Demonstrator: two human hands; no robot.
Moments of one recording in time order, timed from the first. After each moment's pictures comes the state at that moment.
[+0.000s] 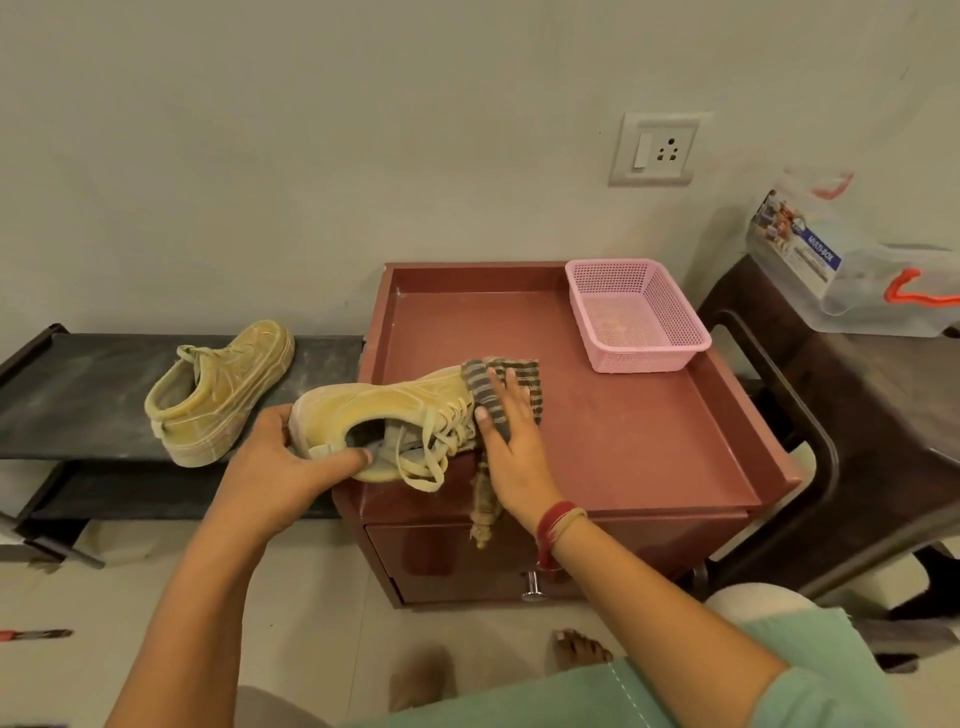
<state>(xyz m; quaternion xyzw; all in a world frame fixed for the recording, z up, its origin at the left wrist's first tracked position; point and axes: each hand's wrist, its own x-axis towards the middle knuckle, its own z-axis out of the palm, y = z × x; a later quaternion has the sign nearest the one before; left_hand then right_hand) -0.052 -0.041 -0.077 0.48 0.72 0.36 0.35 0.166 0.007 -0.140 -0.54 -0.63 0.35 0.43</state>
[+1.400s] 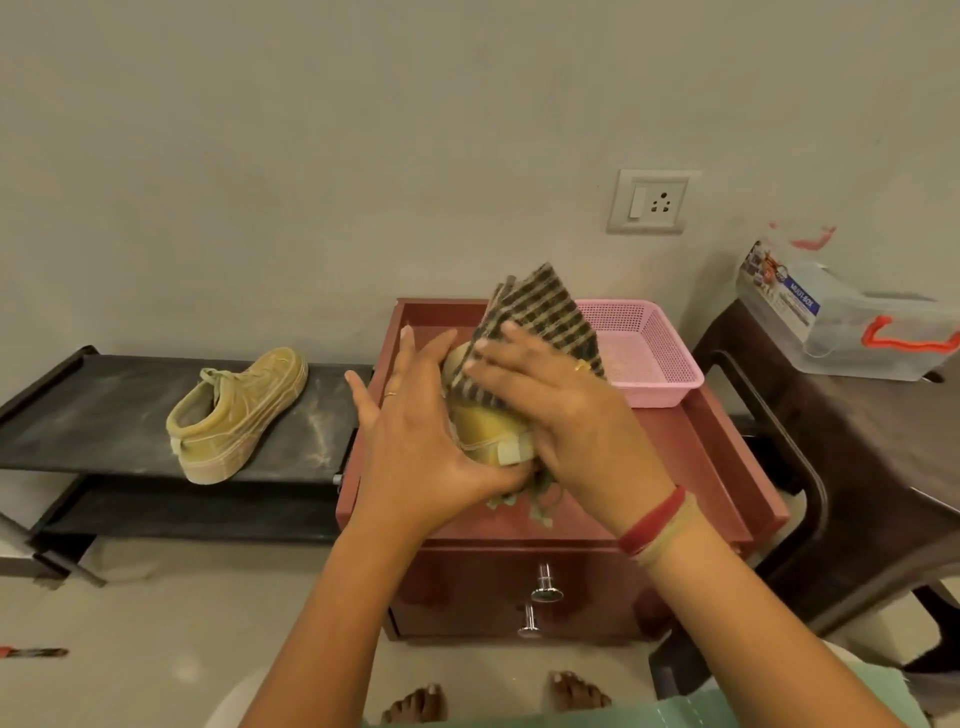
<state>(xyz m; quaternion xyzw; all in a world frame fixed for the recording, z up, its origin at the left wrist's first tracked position) 0.063 -0.046 -0.028 0.70 0.57 0.42 0.07 0.209 -0.029 -0.006 -0.36 -0.85 0.00 0.38</state>
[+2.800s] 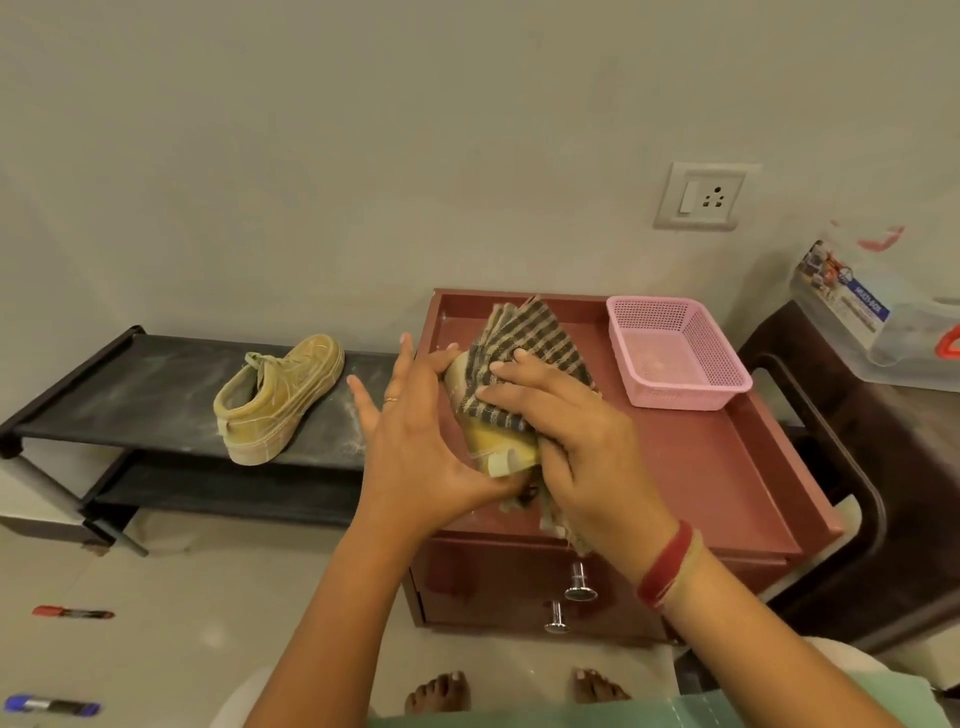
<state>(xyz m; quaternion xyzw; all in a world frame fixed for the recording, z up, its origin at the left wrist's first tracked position) 0.024 -0.047 -0.043 0.68 0.57 0.46 0.04 0.179 -0.035 -0.025 -0.35 -0.81 0.12 0.45</state>
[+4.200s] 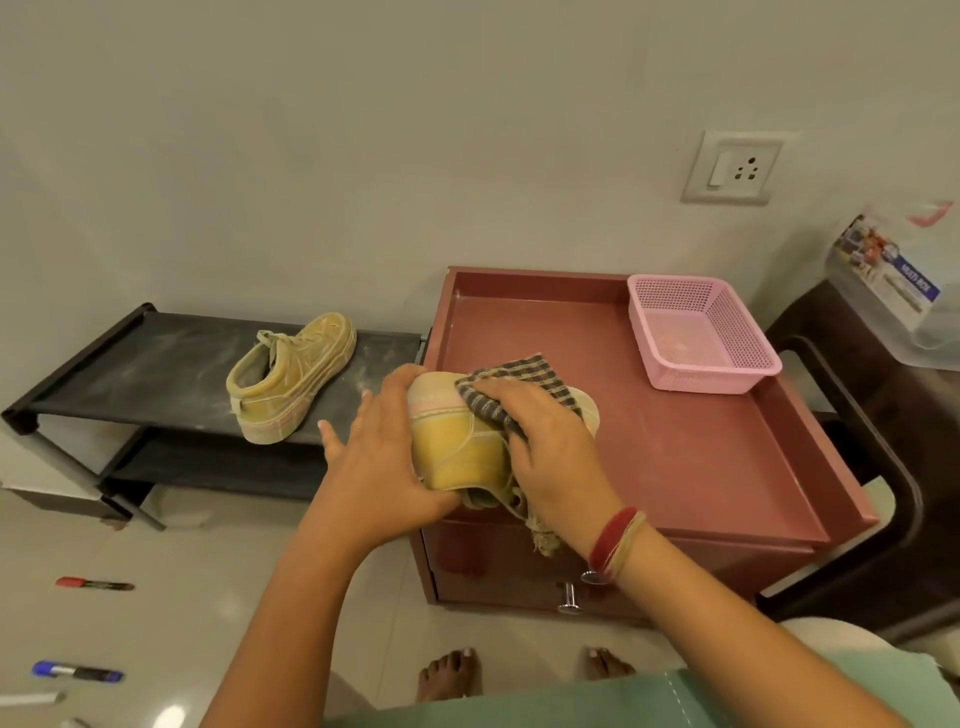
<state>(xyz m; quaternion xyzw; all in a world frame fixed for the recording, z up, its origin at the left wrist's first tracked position) -0.029 -0.058 -0.068 0.69 0.65 0.28 0.16 0.140 -0.019 -0.074 -0.43 -0.80 0.18 0.37</state>
